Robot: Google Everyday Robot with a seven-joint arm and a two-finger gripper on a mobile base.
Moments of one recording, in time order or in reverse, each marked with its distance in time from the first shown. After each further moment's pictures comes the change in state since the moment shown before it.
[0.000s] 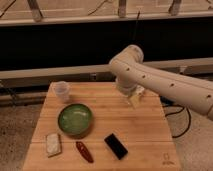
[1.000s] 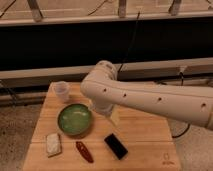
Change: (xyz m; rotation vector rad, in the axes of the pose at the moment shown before) arm -0.146 0.048 -0.036 0.059 -0.100 -0.371
